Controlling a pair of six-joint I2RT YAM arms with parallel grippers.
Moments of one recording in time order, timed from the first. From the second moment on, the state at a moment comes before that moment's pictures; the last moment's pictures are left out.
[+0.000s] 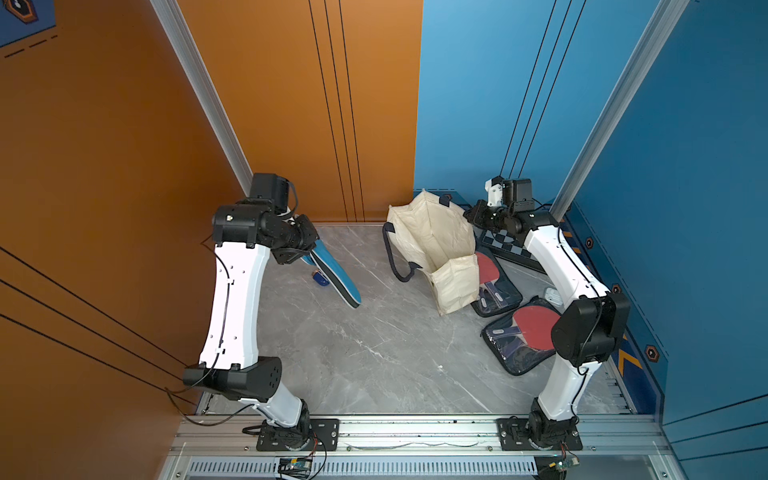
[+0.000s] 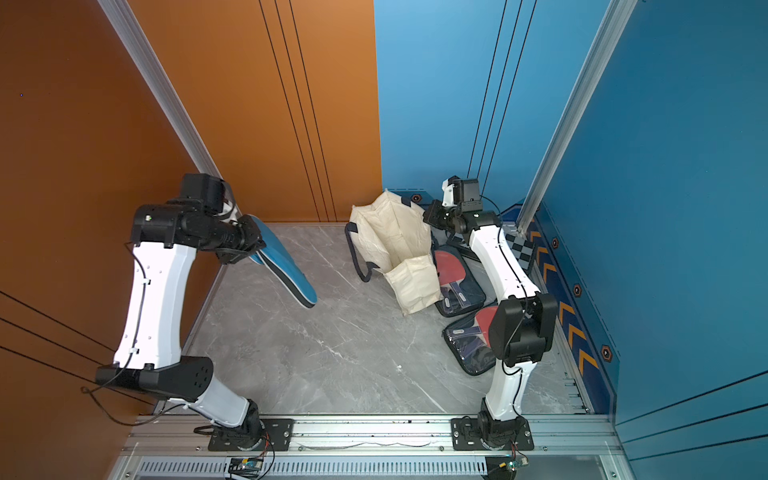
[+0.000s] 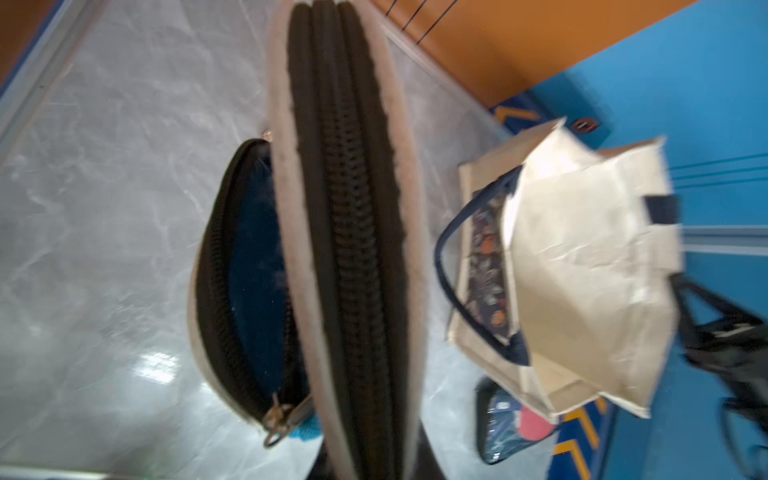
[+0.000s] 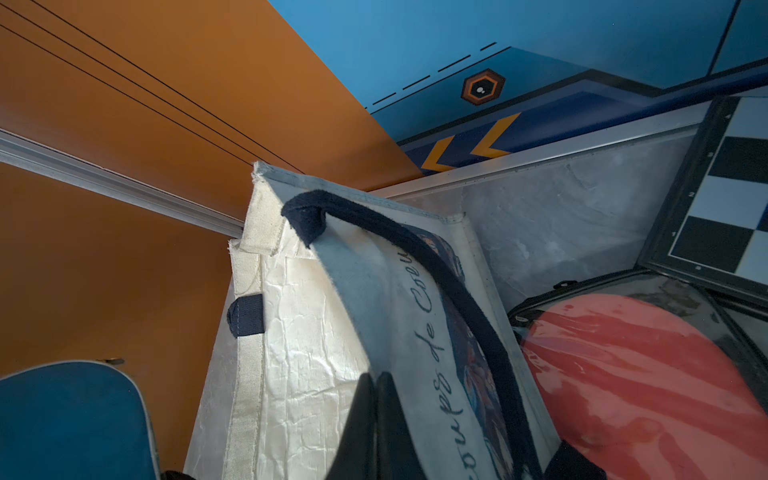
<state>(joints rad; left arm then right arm) -0.10 1.63 2.17 -1.58 0.06 -0.63 0.16 1.87 1.85 -0.56 -0.38 0.52</state>
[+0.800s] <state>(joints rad) -0.22 1.54 1.84 -1.19 0.44 -0.37 0.17 1.87 1.85 -0.56 -0.38 0.49</state>
